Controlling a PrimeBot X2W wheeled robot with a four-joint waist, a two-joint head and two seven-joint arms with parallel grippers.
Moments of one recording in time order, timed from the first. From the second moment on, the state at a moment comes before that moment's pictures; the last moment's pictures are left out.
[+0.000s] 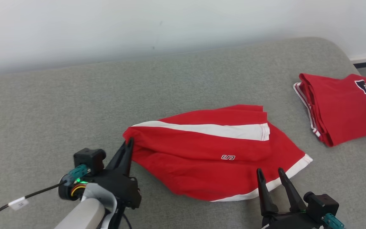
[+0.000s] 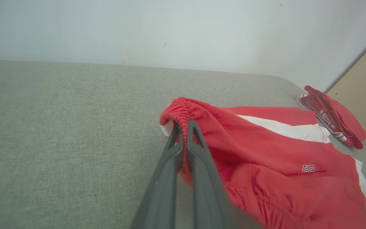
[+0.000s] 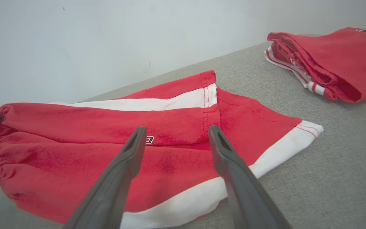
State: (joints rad) left arm -0.51 0.32 -0.71 0.44 -0.86 0.11 -0.21; right arm -0.03 -0.05 0.06 0.26 0.29 0.13 -0.25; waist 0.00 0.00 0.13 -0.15
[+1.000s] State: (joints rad) left arm -0.35 0.40 -0.59 0.43 -0.92 0.21 -0.24; right arm -0.01 -0.05 0.04 0.24 0.29 0.13 -0.25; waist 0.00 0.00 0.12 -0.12
